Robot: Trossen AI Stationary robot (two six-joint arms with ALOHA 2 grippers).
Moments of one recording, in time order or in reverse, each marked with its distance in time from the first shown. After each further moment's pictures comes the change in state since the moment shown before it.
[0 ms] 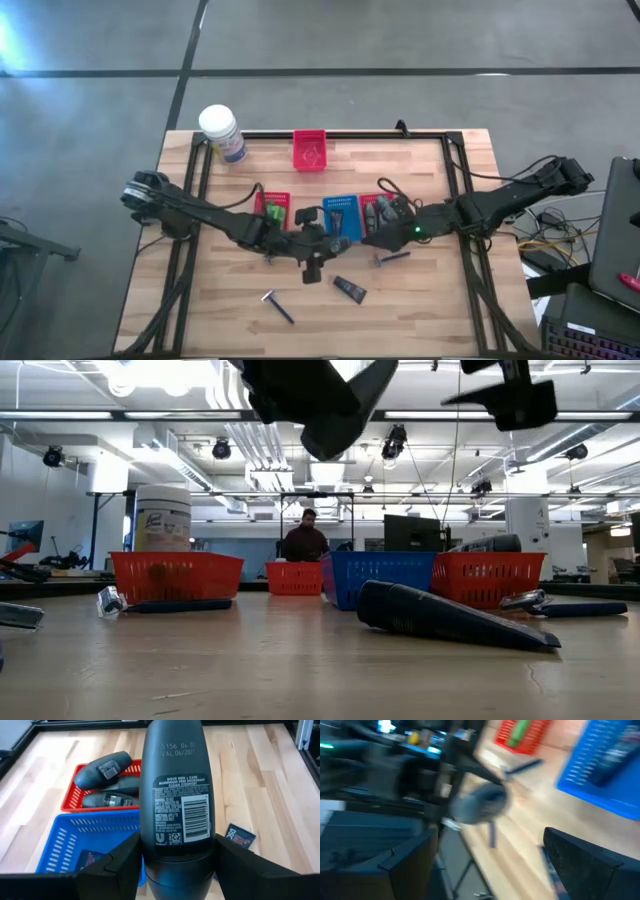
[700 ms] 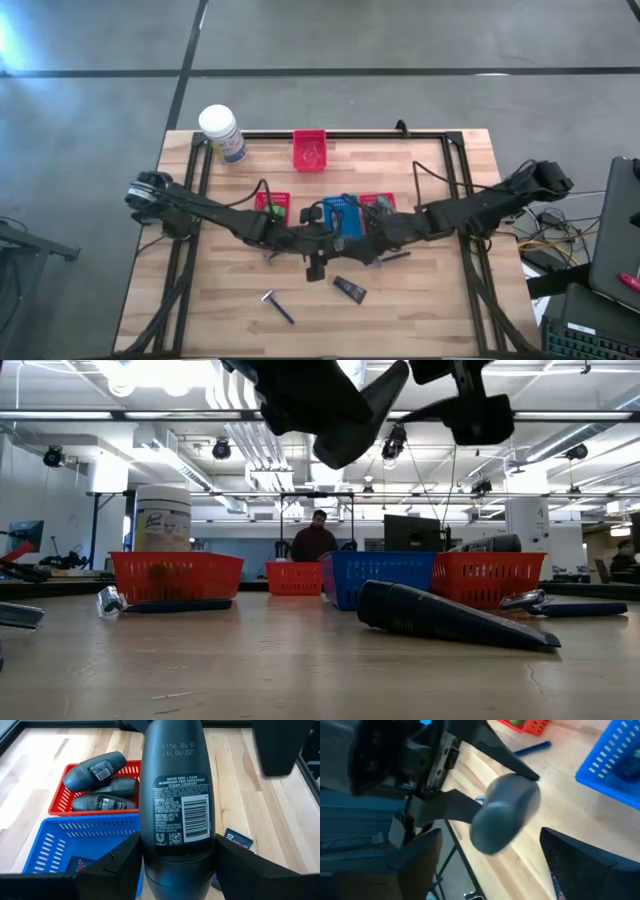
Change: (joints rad) left arm 0.035 0.029 0.000 0.048 0.075 0.006; right arm -0.036 0.272 0.146 0.034 -0.109 -0.067
